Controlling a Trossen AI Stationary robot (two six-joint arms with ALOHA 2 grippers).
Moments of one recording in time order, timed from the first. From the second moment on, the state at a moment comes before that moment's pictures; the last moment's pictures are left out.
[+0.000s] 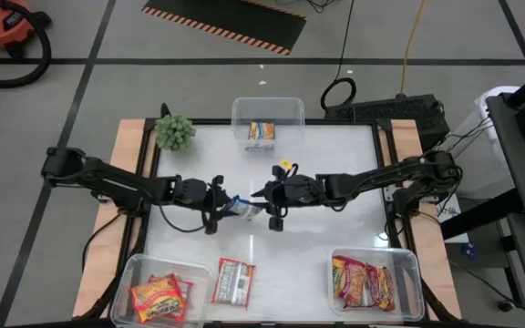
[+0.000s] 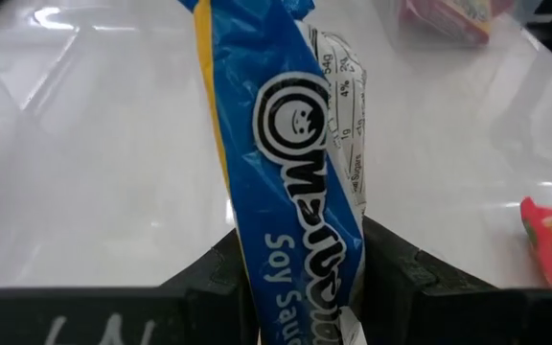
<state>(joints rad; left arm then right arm) -0.08 1.26 0.45 0.31 0.02 0.00 0.11 1.63 1.11 0.09 0.15 0.04</state>
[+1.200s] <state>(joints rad) -0.16 1.12 0.47 0.19 -0.16 0.08 0.06 1.81 1.11 0.28 -0.03 0.02</state>
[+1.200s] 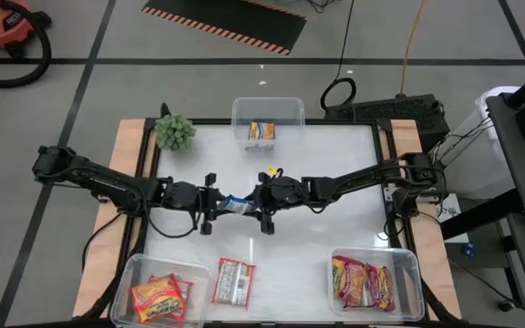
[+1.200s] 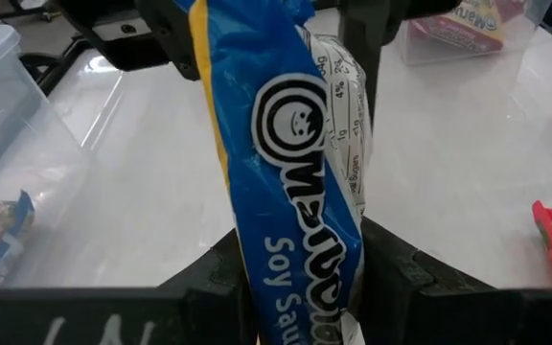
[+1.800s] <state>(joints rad) -0.16 1.12 0.47 0.19 -0.16 0.01 0.06 1.81 1.11 0.28 0.02 -0.07</state>
